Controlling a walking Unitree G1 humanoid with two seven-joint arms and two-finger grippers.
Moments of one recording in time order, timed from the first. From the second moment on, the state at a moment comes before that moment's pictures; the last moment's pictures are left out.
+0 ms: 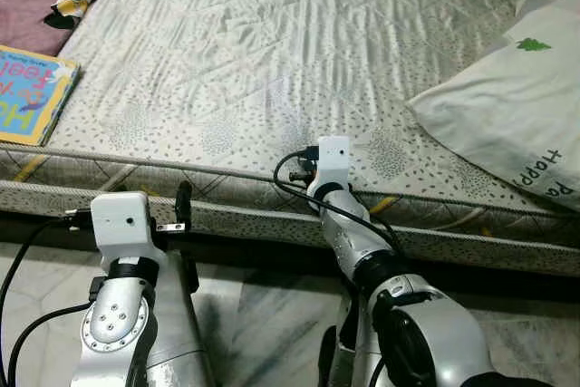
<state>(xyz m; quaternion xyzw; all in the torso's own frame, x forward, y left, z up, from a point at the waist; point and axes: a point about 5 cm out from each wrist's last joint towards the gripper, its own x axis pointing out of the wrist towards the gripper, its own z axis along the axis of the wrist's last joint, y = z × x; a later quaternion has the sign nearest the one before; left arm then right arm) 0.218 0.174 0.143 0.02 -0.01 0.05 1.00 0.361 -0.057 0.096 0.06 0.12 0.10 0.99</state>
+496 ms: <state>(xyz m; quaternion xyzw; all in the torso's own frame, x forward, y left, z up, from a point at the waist) 0.233 0.168 0.138 0.02 -0.03 0.01 1.00 0.351 -0.093 0.092 0.12 0.08 0.11 0.98</state>
